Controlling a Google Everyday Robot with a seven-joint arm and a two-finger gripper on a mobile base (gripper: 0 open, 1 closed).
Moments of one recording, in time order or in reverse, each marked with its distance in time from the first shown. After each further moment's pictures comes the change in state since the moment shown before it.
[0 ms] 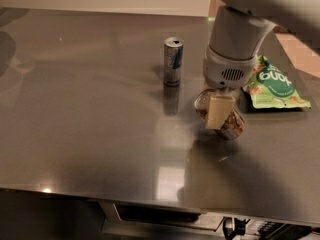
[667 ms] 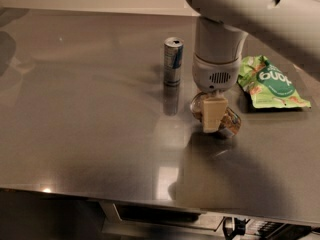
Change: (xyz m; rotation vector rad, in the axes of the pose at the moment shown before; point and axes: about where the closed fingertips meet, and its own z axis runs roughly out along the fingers) arm -0.004 -0.007 0.014 -0.014 0.115 -0.066
